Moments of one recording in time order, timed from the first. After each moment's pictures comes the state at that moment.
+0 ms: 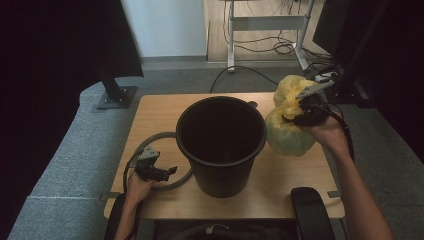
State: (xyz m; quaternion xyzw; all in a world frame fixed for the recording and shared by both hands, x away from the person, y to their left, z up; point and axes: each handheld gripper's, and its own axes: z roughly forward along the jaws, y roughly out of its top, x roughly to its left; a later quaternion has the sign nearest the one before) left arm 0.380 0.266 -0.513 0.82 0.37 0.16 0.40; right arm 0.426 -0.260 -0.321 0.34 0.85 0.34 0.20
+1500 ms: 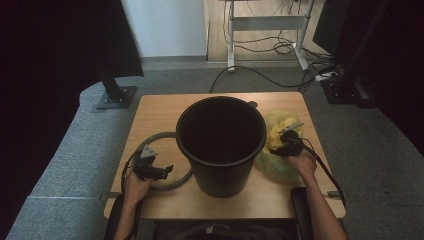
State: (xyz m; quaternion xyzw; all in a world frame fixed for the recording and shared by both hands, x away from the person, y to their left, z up) left arm 0.385 0.272 -0.518 0.82 0.41 0.18 0.35; right arm 0.456 -0.253 -0.511 0.44 0.84 0.30 0.14
